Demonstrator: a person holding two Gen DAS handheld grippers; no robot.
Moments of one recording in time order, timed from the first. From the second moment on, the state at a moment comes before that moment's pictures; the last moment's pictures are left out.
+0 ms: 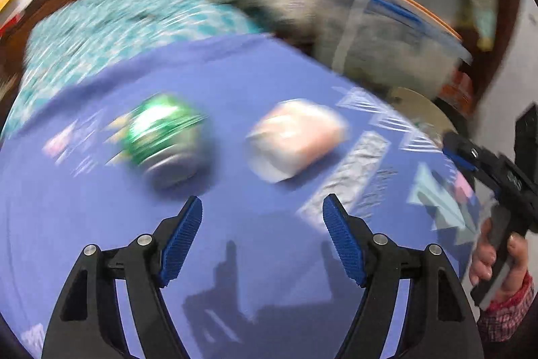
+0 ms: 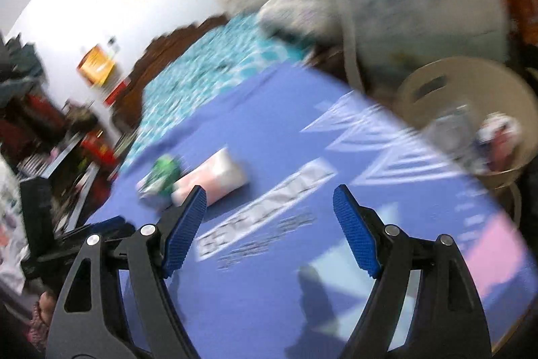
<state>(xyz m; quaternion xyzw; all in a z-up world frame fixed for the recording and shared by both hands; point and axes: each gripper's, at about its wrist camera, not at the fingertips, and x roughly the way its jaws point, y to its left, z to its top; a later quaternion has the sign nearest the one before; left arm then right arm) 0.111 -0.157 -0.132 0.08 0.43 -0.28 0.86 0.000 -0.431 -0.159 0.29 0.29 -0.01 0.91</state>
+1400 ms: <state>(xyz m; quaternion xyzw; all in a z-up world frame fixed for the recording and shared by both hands) 0.195 -0.129 -0.162 -0.10 0.50 -0.33 0.80 0.104 -0.353 -0.152 0.31 0.35 0.08 0.88</state>
